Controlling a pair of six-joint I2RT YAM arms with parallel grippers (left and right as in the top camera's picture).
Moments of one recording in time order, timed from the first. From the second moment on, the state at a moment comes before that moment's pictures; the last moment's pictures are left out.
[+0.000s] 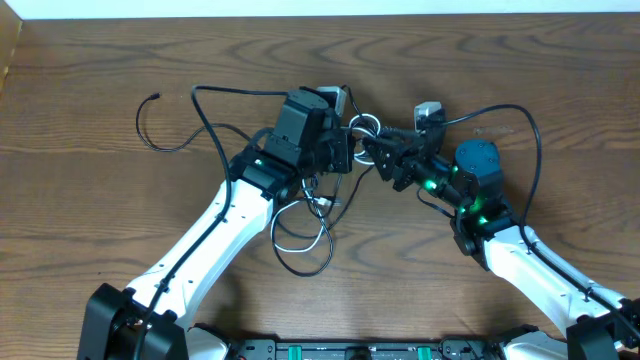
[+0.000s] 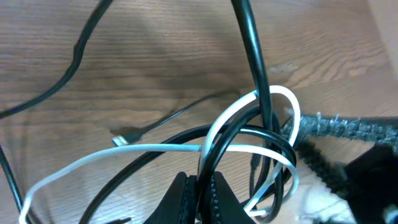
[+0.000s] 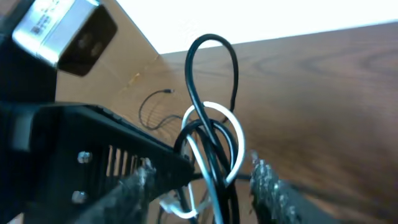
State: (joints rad) left arm -0.51 1.51 1.10 -0.36 0.24 -0.45; right arm 0.38 1.39 0.59 0.59 -0.48 0.48
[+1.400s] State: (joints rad) left arm -0.14 1.47 1.10 -0.47 0.48 -0.30; right arm 0.28 1.39 0.59 -0.01 0.15 0.44
